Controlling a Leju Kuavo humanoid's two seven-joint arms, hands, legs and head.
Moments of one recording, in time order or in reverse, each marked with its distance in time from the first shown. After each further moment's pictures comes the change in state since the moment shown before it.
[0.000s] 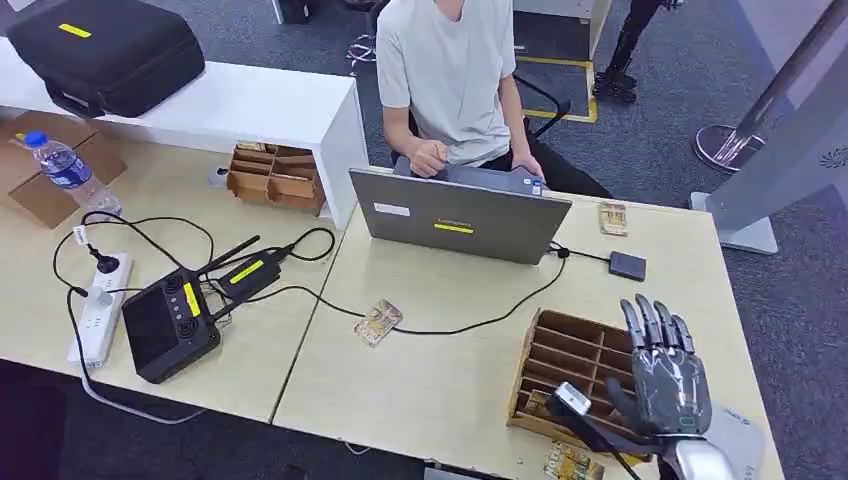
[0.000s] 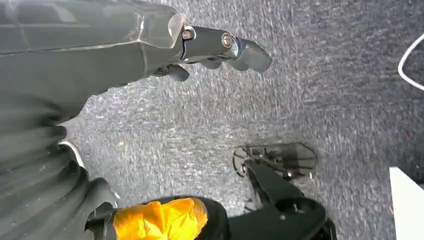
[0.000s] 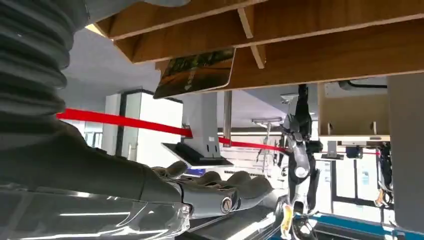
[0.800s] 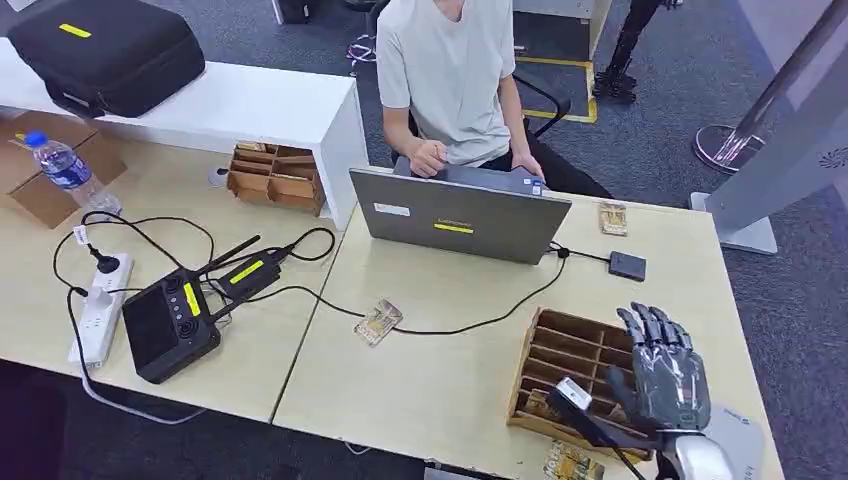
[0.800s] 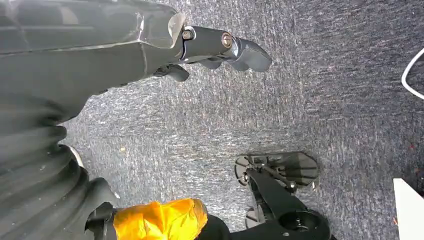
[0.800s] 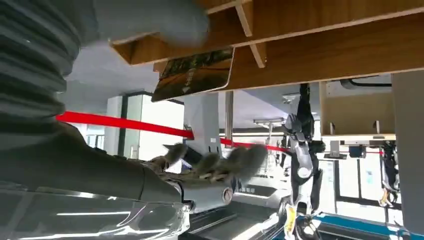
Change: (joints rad) left arm 0.001 0.016 0.002 0.000 0.001 0.000 0.001; right arm -0.020 0.006 -0.009 0.029 -0.006 -0.012 -0.003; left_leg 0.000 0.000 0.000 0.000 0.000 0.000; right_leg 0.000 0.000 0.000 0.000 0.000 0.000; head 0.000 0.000
